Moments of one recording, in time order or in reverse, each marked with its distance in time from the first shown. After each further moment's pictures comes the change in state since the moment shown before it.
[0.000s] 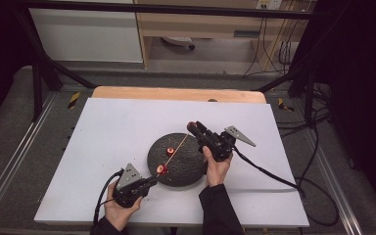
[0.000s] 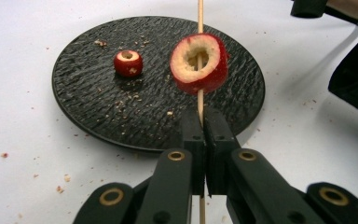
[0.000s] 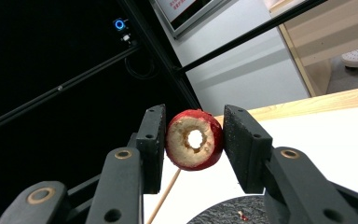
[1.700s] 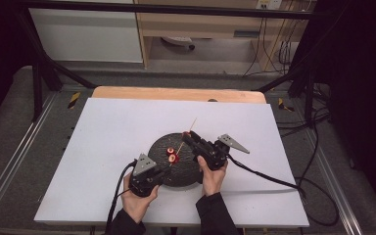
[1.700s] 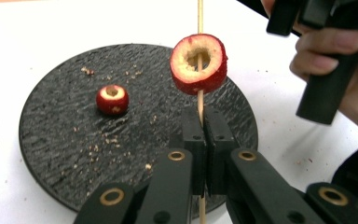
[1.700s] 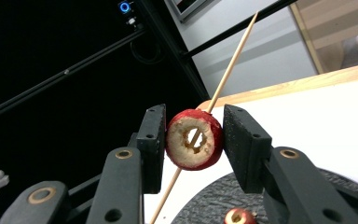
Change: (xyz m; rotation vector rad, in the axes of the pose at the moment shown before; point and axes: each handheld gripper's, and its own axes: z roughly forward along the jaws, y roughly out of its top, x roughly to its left) left arm -0.013 0.033 0.031 -0.038 0.035 -0.096; right arm 0.008 -0.025 -0.005 0.058 0.028 0.007
